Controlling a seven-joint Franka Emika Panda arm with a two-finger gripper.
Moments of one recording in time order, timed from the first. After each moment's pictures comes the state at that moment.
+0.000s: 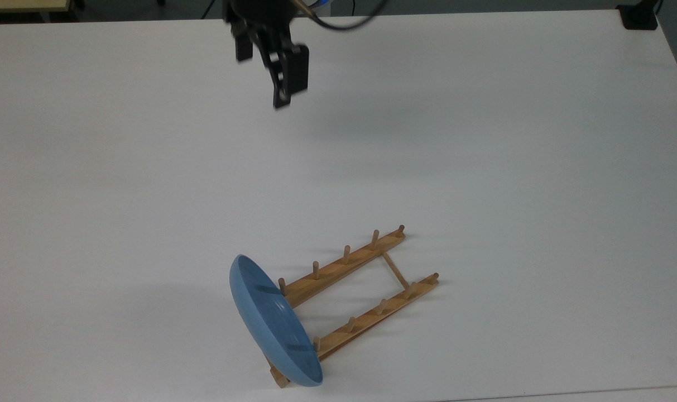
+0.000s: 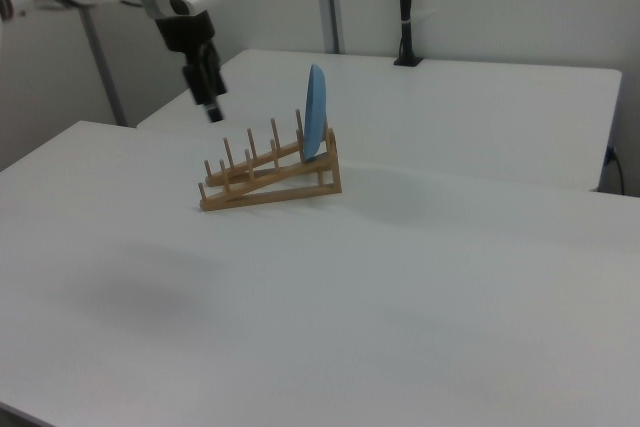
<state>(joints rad) 0.02 0.17 0.05 -1.40 -0.11 1.68 1.05</state>
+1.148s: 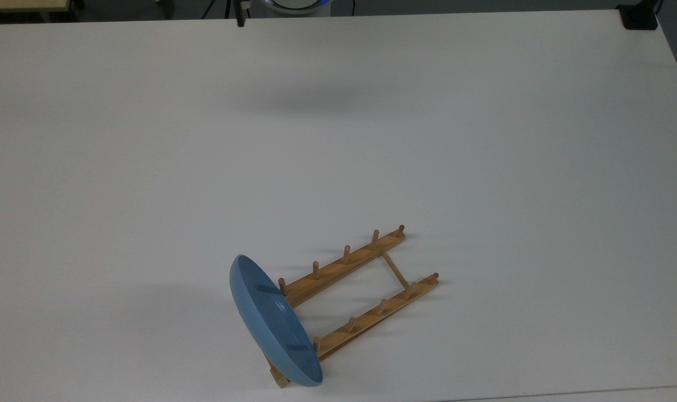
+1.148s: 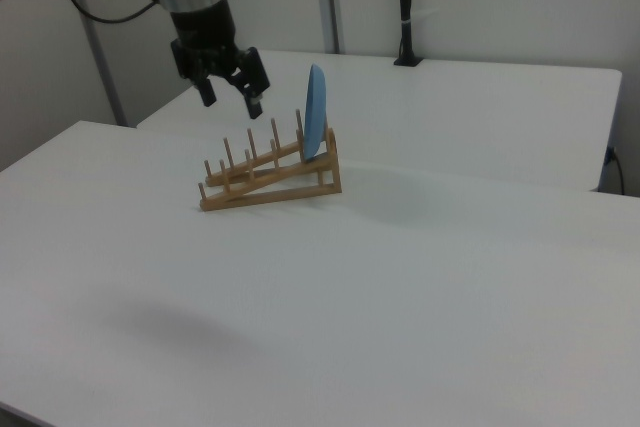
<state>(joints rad) -0.16 0.02 0.05 -1.53 0.00 1.68 -0.01</state>
